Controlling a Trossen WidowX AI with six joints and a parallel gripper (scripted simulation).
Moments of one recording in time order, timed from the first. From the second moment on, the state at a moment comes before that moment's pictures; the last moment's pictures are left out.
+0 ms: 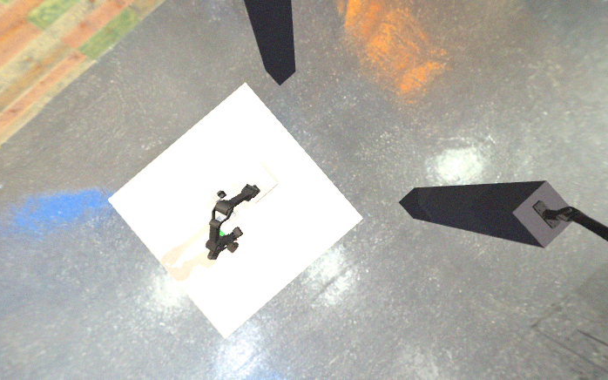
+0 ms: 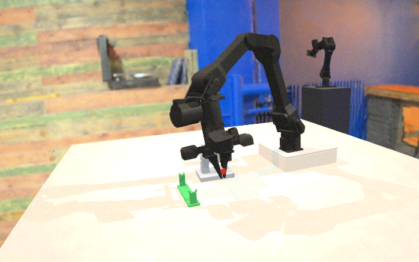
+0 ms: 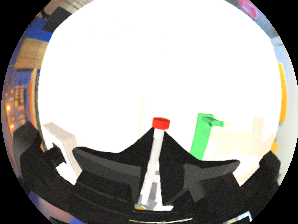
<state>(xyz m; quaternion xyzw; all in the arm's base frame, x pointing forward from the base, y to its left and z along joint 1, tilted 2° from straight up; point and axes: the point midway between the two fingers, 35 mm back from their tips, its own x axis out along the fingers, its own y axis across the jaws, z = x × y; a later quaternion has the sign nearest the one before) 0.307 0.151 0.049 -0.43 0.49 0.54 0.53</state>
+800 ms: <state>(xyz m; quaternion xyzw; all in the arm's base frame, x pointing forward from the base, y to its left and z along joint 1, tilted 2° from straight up) 0.306 0.164 0.054 -0.43 0.49 0.54 0.53</state>
